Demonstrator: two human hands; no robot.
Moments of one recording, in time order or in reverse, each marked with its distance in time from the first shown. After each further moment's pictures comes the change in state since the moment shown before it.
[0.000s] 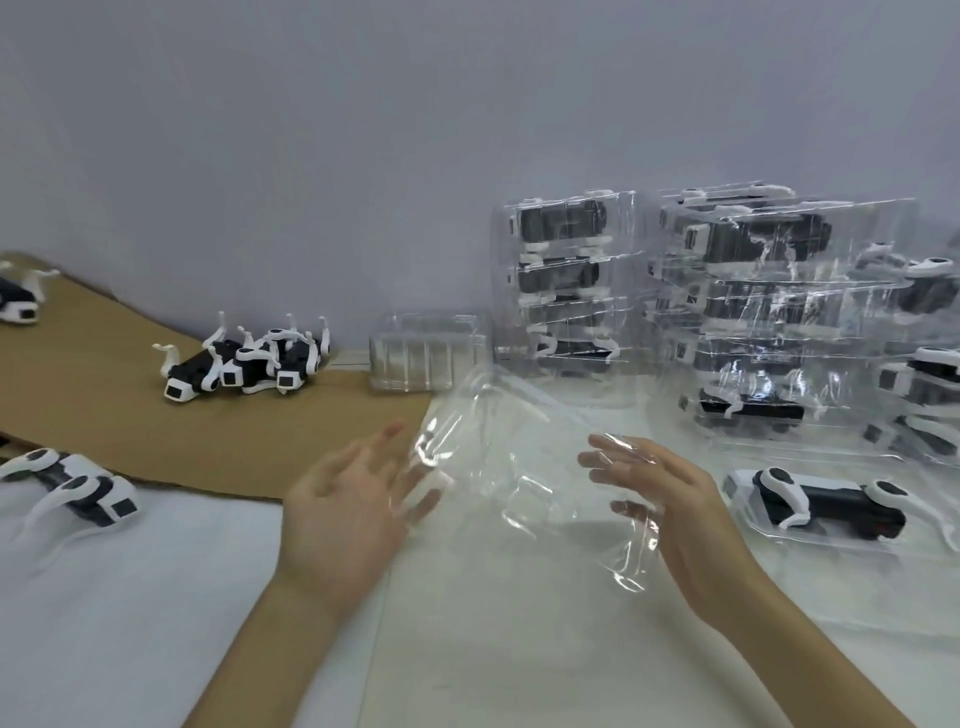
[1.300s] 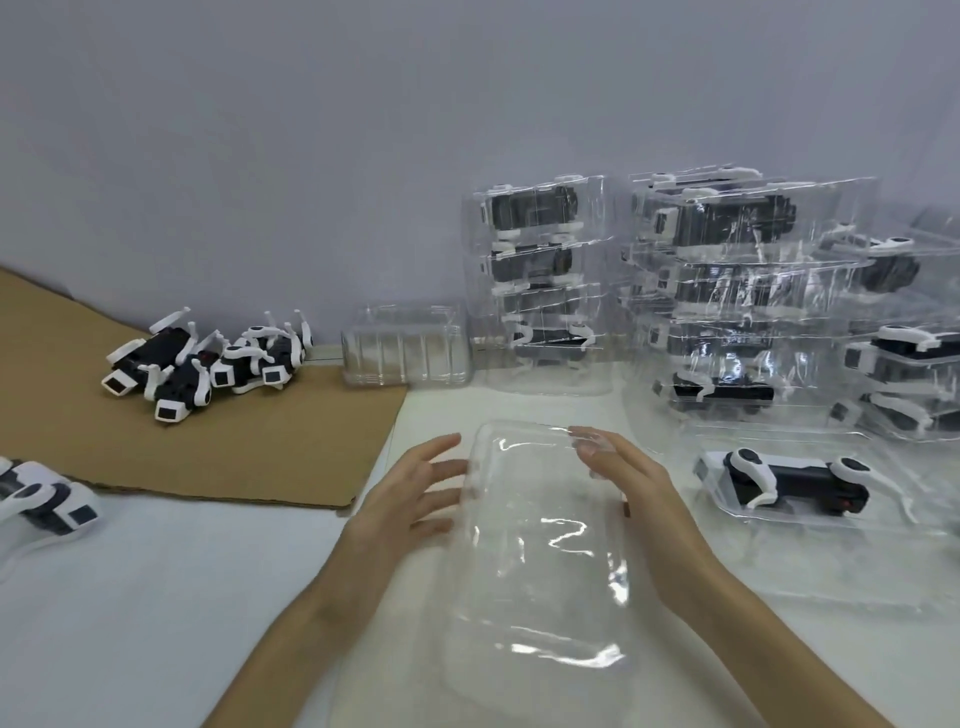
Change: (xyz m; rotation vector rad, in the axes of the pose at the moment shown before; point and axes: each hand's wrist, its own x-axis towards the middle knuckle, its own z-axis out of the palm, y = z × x) left_hand -0.007 -0.033 0.022 0.719 -0.115 0.038; right_hand 0.000 0.010 0.003 -0.100 0.102 0.094
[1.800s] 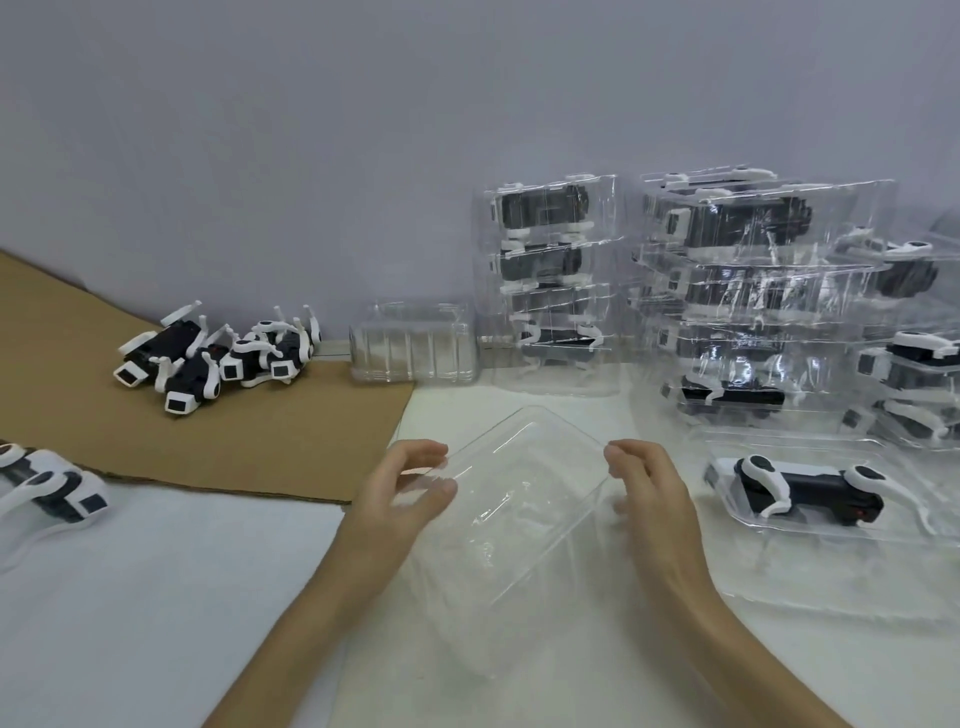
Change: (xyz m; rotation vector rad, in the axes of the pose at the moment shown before) left_hand 0.001 0.006 0.003 0.368 0.259 0.024; right_hand -0.008 0.005 0.011 -0.162 0.282 -0.019
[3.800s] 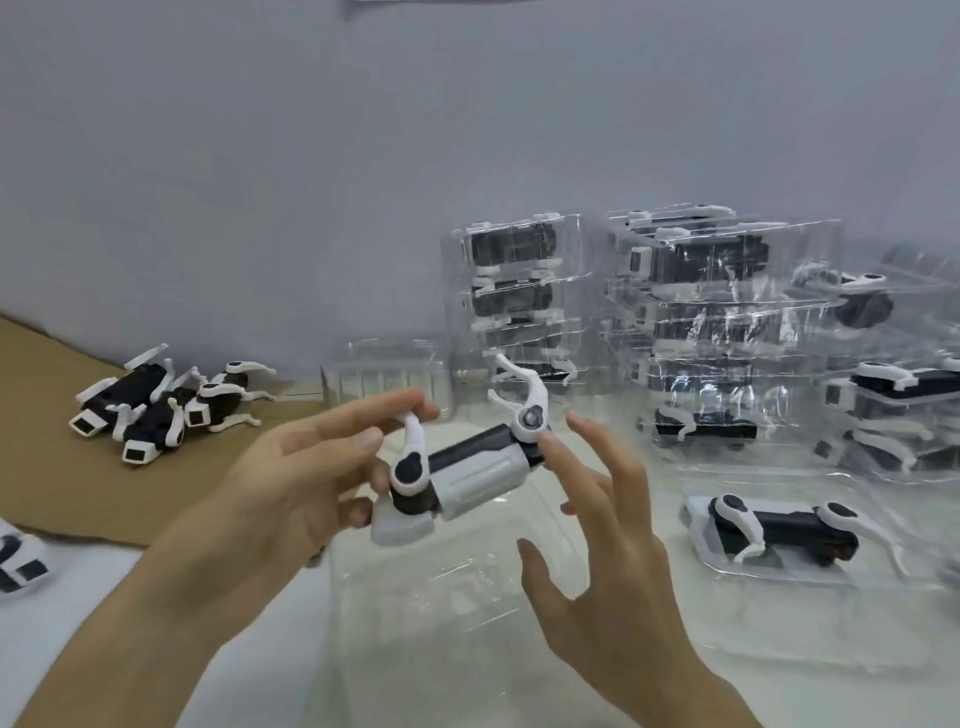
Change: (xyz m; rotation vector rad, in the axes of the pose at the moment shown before) left_hand 0.014 0.081 -0.043 -0.367 -0.296 0.058; right_hand -0.013 -0.014 -0.003 -0.312 -0.027 -1.048
